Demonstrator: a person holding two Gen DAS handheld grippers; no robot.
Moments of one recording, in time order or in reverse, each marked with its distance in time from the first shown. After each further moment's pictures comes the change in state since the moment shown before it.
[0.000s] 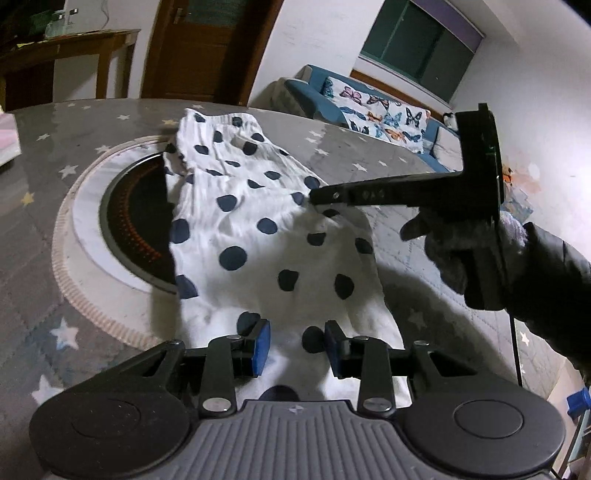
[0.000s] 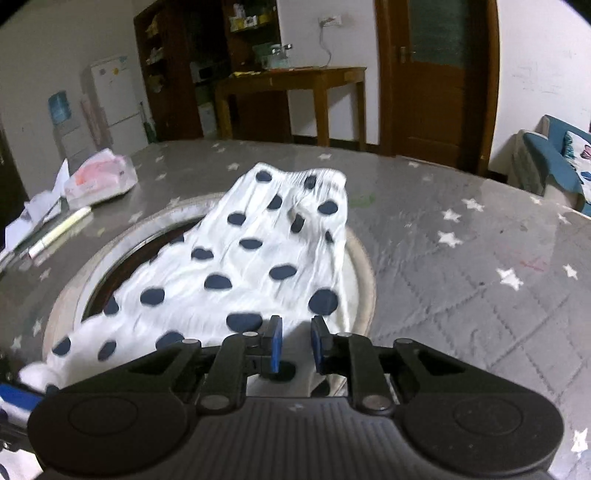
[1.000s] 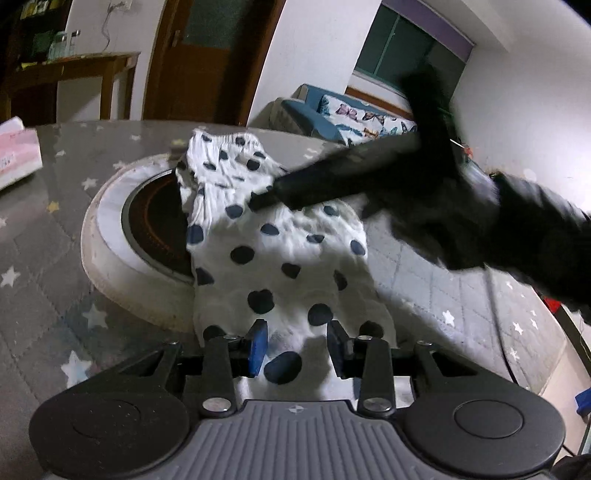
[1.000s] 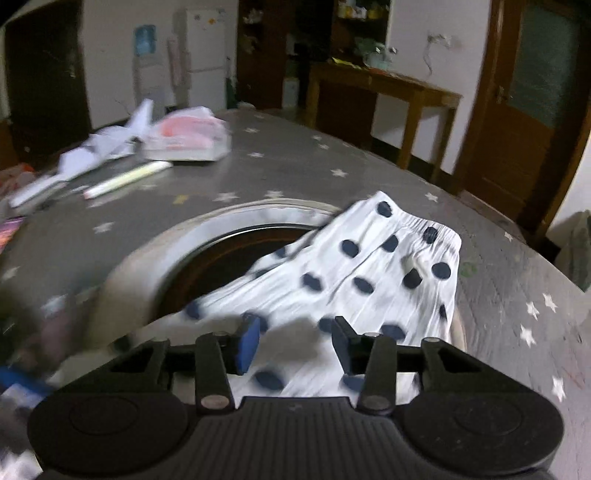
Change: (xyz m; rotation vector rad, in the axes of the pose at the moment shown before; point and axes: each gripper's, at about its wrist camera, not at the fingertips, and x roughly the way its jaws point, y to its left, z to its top) left arm -0.025 -0.003 -0.019 0.031 -0.056 0.004; right arm 0.032 0.076 0.039 -0.316 0.077 0.100
